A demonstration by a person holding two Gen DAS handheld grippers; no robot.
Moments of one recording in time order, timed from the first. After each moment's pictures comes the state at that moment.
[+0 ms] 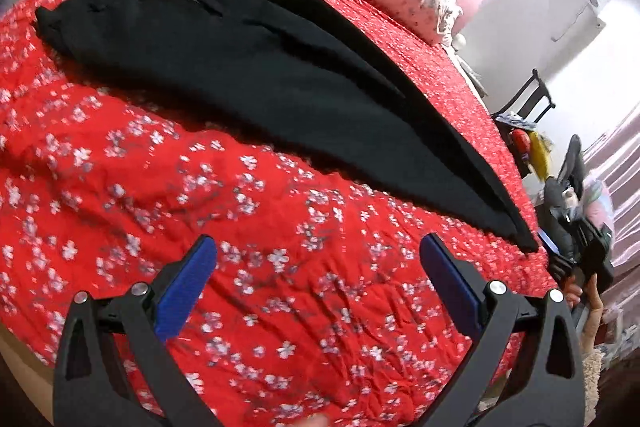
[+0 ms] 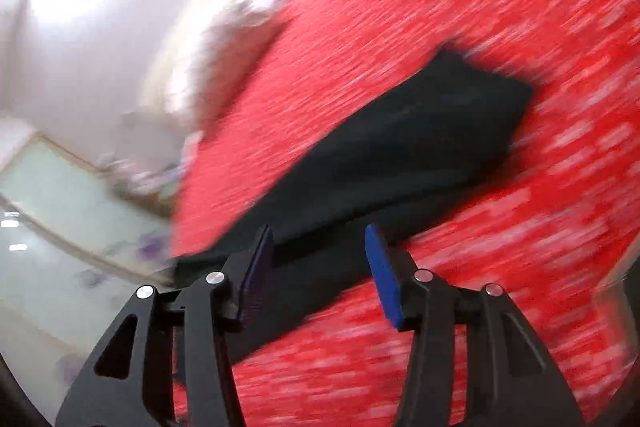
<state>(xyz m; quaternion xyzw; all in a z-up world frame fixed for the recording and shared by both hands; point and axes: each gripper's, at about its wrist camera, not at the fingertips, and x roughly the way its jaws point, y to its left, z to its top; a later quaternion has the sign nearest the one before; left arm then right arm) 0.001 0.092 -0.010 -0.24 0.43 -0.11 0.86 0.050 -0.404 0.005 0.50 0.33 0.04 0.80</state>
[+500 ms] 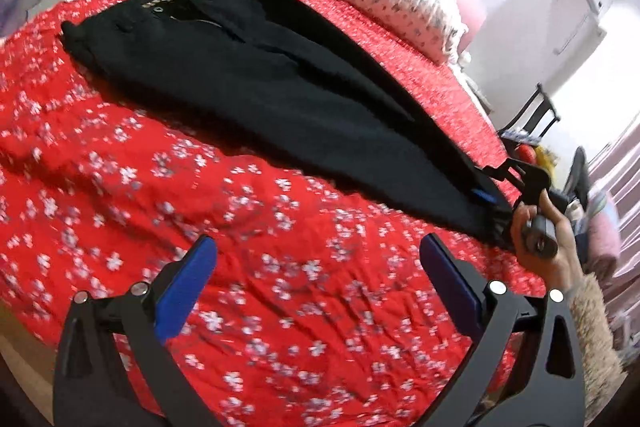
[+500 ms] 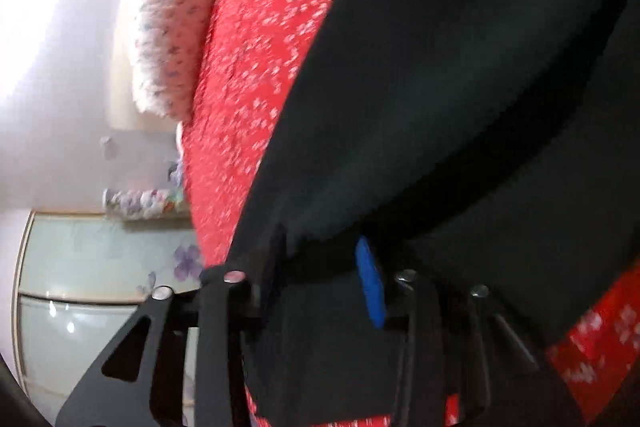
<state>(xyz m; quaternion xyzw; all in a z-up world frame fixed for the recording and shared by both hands) -0.013 0.114 0.001 -0.22 0.41 -0.08 0.88 0.166 -0.310 -0.071 0.60 0.38 -0.05 0.70</state>
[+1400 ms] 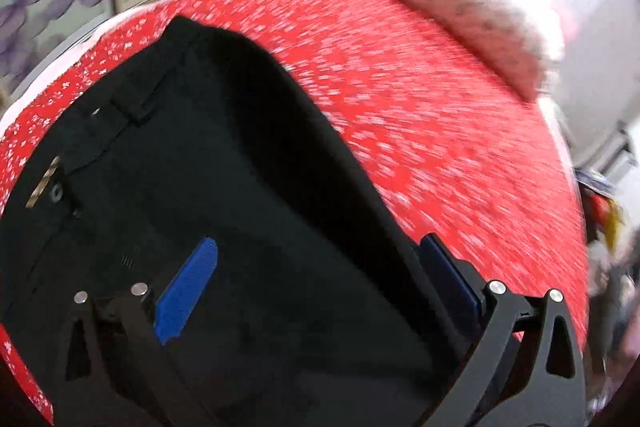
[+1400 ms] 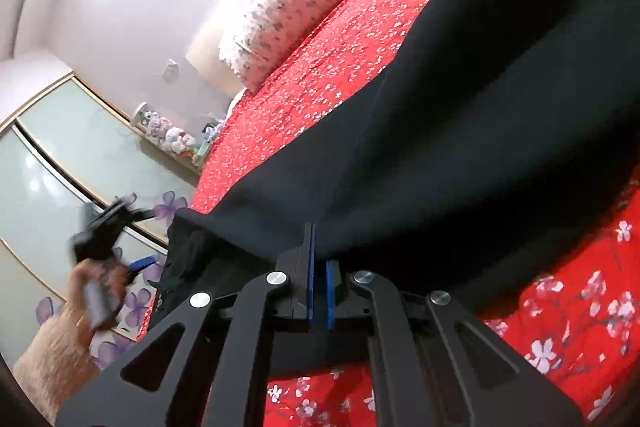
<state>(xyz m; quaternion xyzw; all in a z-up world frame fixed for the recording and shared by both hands) 0.354 0.139 0.027 -0.21 0.48 0.06 0.85 0.099 -0.267 -0.069 0.40 0.29 0.08 0.86</state>
